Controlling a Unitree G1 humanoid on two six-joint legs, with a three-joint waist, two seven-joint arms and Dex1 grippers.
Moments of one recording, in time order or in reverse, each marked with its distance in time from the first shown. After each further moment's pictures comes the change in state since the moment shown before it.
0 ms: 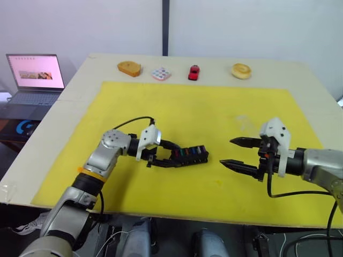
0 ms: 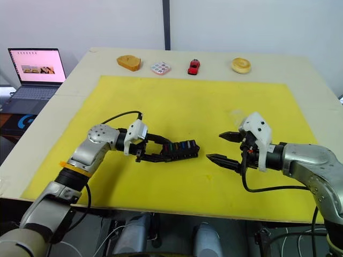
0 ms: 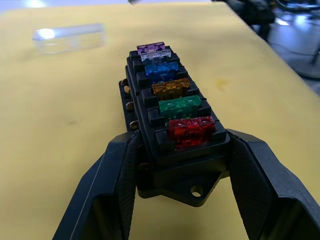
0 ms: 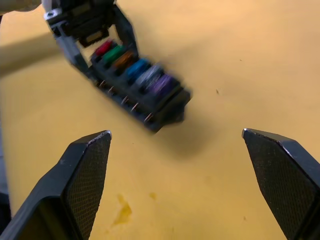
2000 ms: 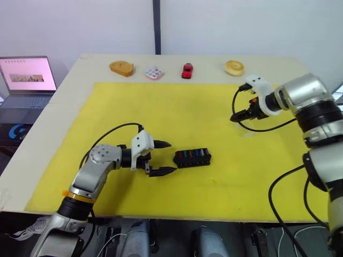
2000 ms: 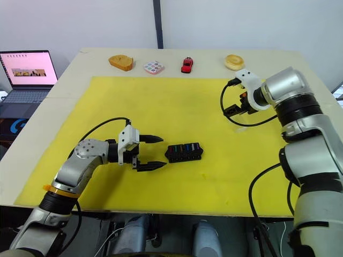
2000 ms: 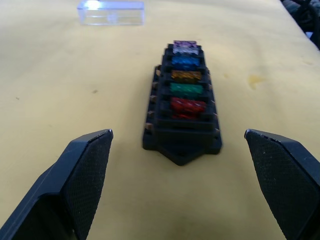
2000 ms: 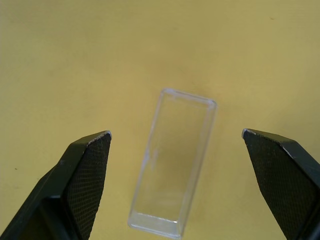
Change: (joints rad) left arm 0.292 0.061 0.151 -0.447 0.008 0.313 0.290; right arm -1.192 0.149 0.856 1.401 -0.627 0.122 0.167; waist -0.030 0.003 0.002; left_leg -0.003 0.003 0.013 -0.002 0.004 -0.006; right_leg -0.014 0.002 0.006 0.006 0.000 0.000
